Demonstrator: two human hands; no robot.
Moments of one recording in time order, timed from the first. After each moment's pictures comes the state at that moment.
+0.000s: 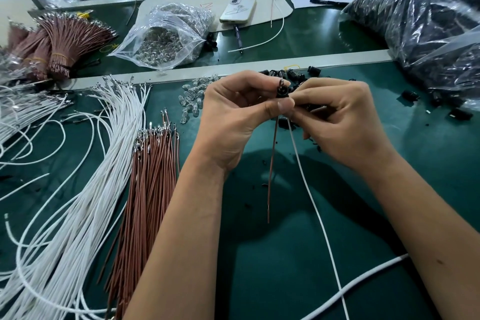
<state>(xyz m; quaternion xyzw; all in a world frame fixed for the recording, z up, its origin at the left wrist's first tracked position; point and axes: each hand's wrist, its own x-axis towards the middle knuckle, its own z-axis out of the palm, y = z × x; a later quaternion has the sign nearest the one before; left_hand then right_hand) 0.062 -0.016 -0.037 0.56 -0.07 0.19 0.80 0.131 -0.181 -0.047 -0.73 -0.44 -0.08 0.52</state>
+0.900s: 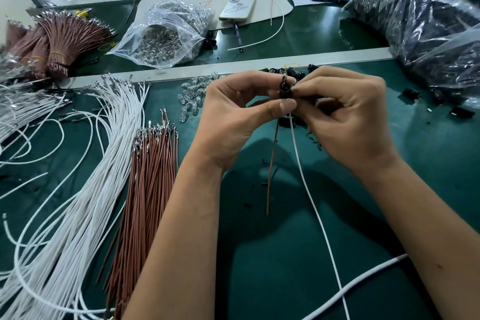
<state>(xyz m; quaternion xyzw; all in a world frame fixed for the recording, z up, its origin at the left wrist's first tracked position) 0.062 -0.010 -0.040 0.62 -0.07 0.18 0.76 0.127 -0.179 -0.044 -0.73 -0.43 -0.19 0.50</state>
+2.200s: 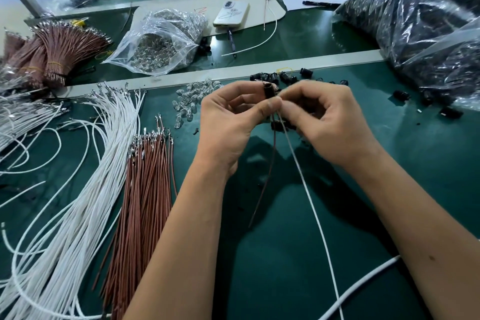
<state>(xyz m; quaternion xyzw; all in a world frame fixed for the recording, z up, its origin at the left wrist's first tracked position) 0.070 -0.022 -0.049 0.62 0.06 0.21 0.76 0.132 -0.178 -0.052 -0.73 -0.36 -0.01 0.58</state>
